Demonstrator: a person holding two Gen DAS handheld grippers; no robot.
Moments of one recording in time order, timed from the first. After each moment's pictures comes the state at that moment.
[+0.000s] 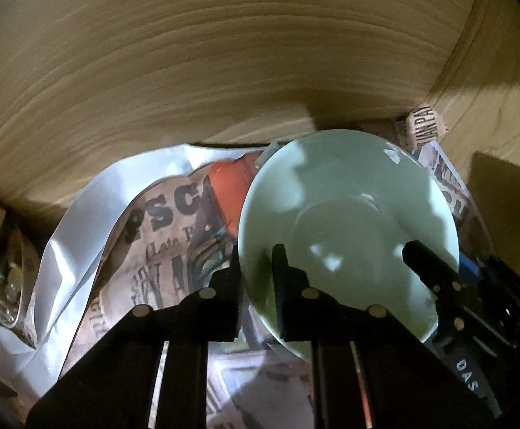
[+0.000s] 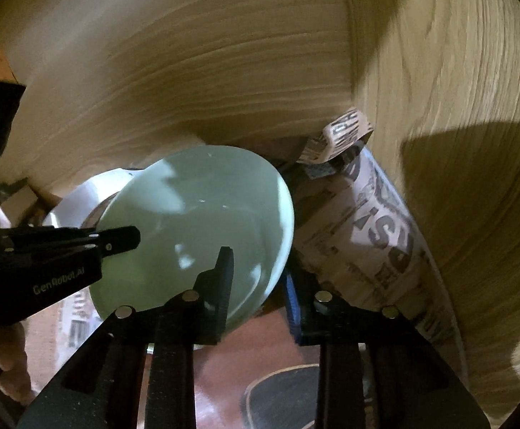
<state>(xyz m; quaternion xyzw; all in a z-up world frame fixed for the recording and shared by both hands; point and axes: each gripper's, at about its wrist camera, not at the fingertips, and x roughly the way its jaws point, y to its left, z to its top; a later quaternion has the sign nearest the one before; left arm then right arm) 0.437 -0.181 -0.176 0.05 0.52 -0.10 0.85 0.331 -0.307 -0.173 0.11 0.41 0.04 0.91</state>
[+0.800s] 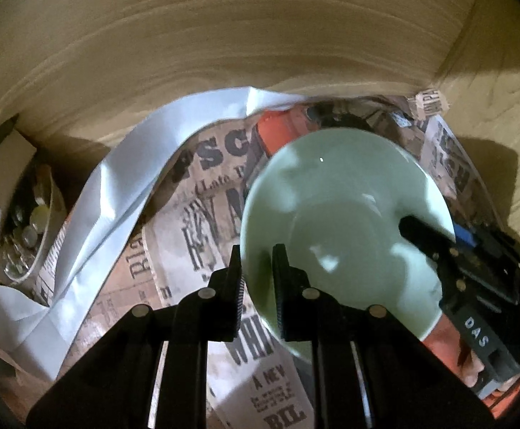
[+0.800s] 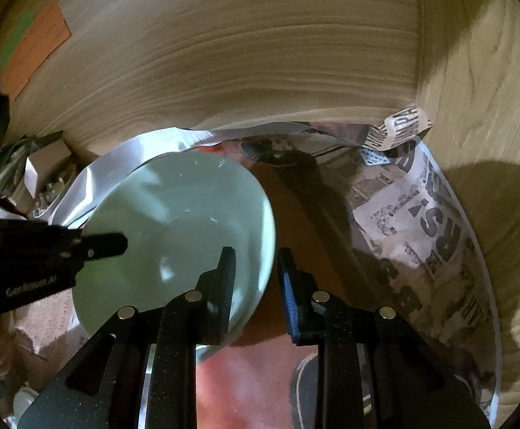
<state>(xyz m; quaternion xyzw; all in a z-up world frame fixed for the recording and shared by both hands) 0.398 -0.132 -0.180 0.04 0.52 -0.10 0.85 0.323 -0.265 -0.183 0.06 0.42 0.11 0.90</state>
